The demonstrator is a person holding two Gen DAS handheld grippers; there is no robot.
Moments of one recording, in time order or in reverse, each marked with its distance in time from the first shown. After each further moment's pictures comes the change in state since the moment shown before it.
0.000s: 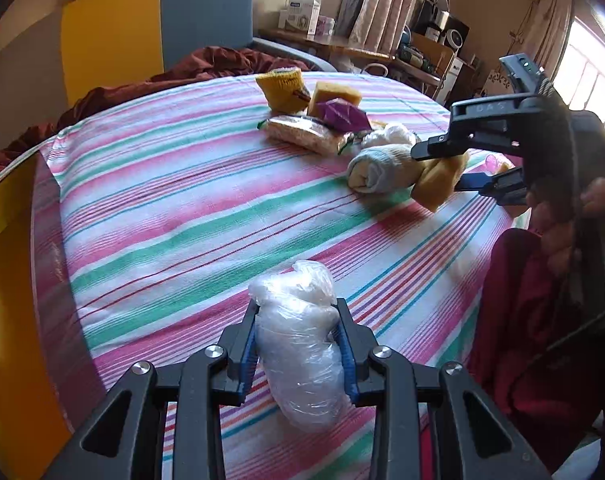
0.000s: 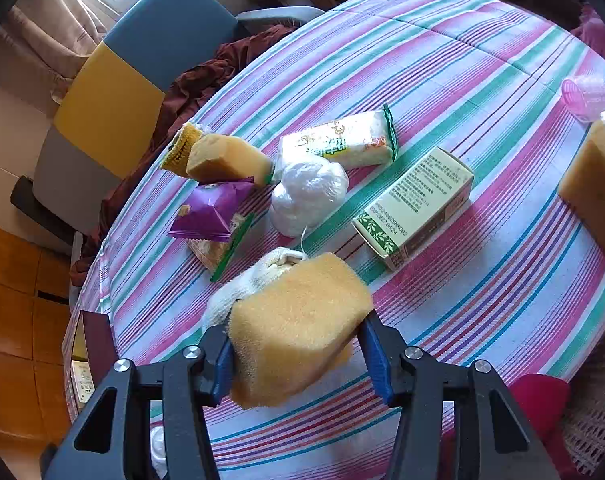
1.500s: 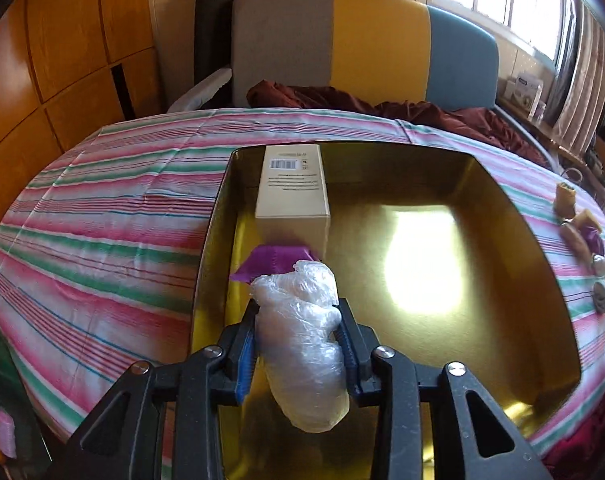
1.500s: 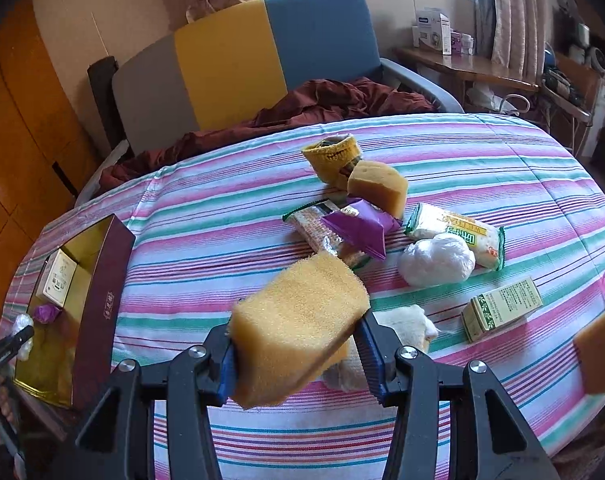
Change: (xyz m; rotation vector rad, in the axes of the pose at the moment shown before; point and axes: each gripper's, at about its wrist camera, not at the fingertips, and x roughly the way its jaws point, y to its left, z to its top) left arm -0.129 0.264 -0.084 -0.461 -0.085 0.546; right arm -0.012 0.100 -0.043 -0.551 -0.135 0.000
